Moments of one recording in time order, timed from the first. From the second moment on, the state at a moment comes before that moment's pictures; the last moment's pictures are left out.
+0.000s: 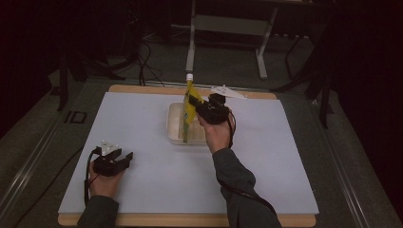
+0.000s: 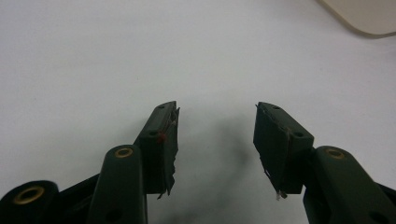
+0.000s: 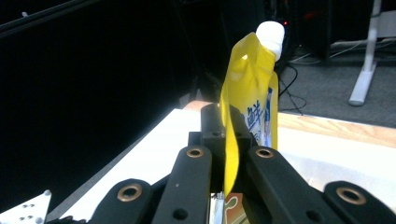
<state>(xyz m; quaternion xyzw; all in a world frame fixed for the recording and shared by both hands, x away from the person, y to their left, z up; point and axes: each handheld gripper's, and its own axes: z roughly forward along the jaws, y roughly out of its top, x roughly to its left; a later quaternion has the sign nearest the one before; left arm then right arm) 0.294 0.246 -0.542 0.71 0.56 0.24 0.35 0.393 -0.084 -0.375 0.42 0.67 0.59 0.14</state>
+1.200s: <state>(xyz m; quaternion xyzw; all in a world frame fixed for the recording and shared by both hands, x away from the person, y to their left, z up) 0.294 0.247 -0.541 0.71 0.56 0.24 0.36 0.411 -0.070 -0.393 0.44 0.66 0.59 0.17</state>
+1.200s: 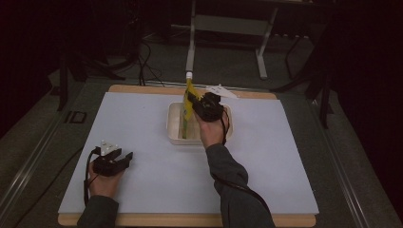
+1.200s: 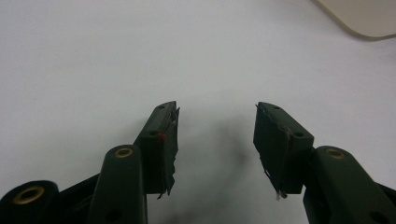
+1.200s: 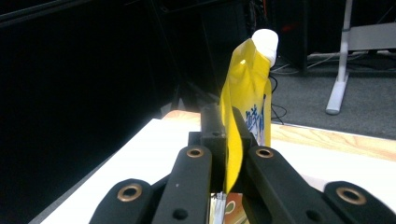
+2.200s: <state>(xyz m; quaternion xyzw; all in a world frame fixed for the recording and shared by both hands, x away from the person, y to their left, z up) 0.294 0.246 -0.541 0.71 0.56 0.24 0.35 0.416 -0.048 -0.403 0.47 0.70 0.52 0.16</state>
